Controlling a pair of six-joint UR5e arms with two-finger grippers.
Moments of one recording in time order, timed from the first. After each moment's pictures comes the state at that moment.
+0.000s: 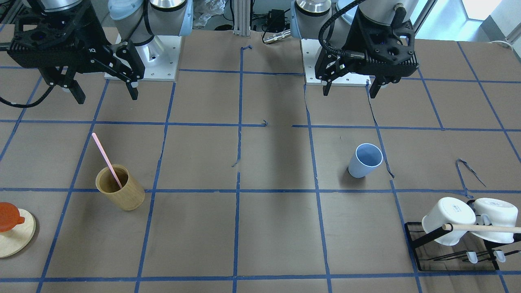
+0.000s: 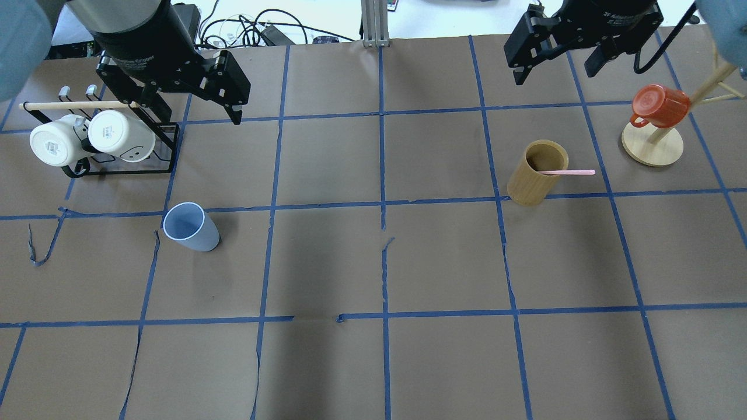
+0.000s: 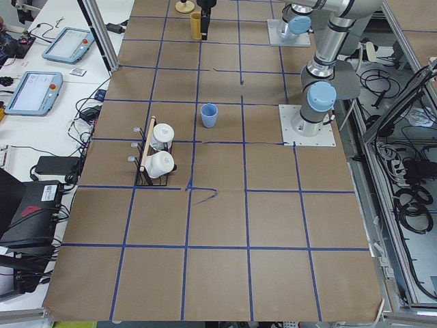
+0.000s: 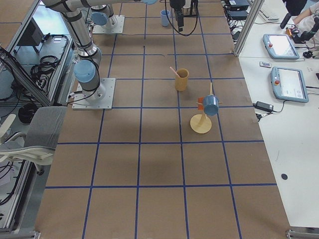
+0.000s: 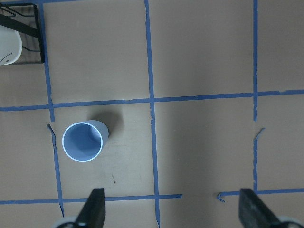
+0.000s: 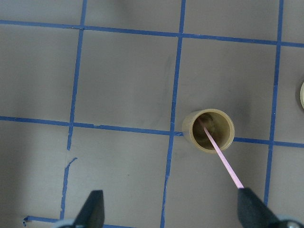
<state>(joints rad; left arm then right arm) -1.64 -1.59 -1.43 -1.65 1.60 -0.02 1.57 -1.57 1.45 -1.62 -1.53 -0.09</state>
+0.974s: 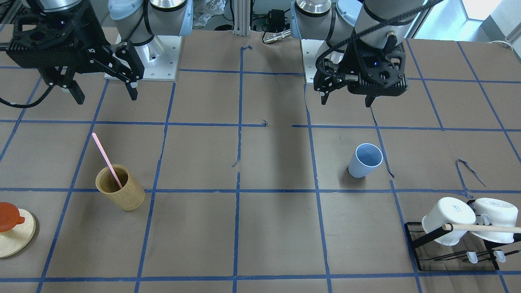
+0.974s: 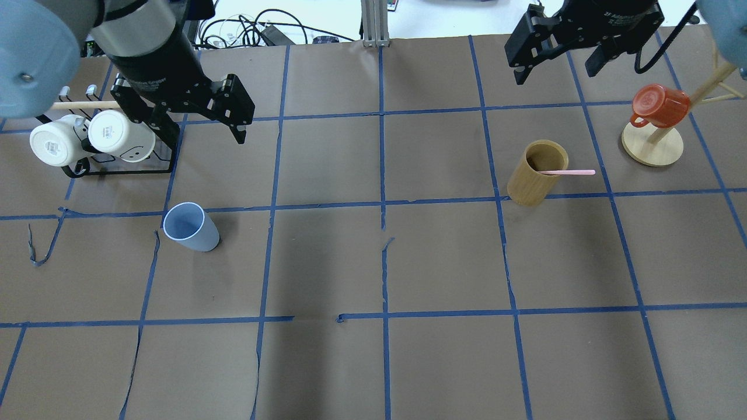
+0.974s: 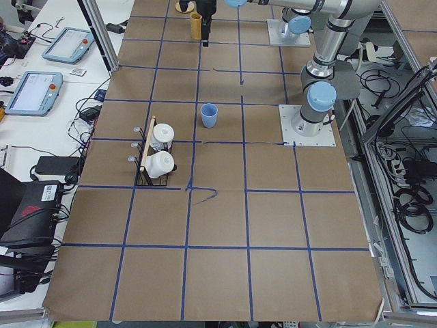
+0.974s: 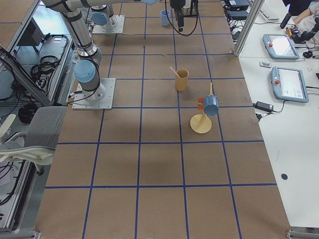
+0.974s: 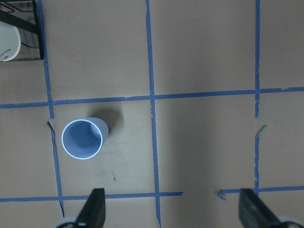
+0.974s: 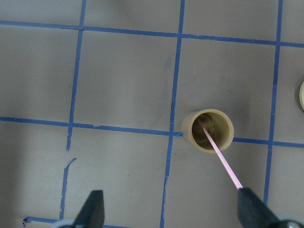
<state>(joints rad) -1.62 -1.61 -1.53 -1.62 1.60 0.01 1.57 -1.57 1.45 -1.63 -1.53 -0.09</state>
